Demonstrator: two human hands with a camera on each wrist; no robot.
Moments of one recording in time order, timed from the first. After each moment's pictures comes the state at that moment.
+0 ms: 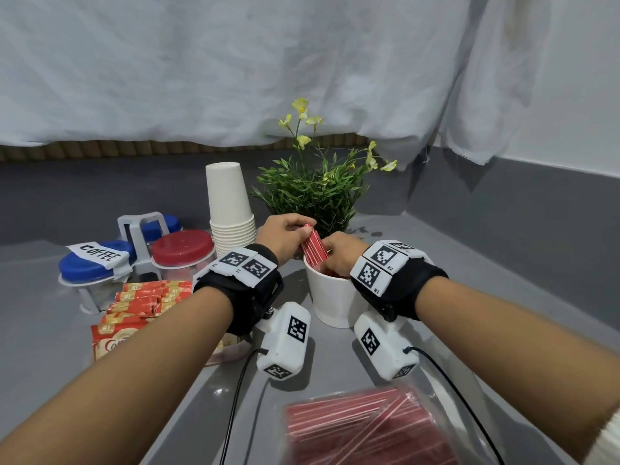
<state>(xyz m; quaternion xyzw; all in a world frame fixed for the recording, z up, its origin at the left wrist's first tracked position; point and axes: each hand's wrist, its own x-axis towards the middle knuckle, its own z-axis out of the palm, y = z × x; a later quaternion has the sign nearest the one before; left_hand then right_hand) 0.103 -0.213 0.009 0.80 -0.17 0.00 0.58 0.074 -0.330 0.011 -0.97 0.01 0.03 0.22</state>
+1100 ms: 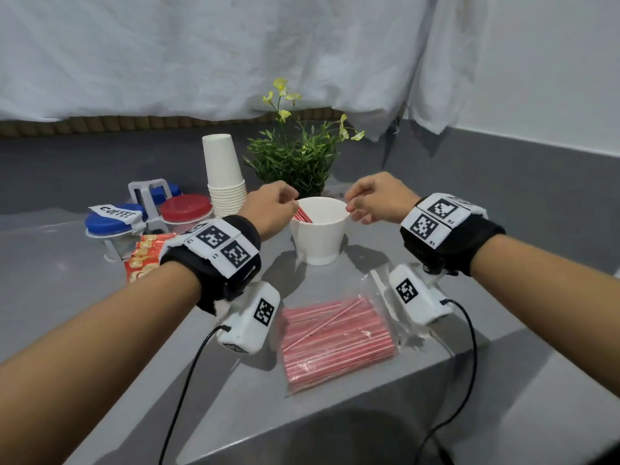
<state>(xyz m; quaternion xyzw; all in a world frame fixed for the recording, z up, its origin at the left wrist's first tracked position) -0.008 -0.194 0.044 0.91 -0.20 0.04 0.36 -0.036 -0.375 0.047 -0.89 0.06 -0.09 0.44</state>
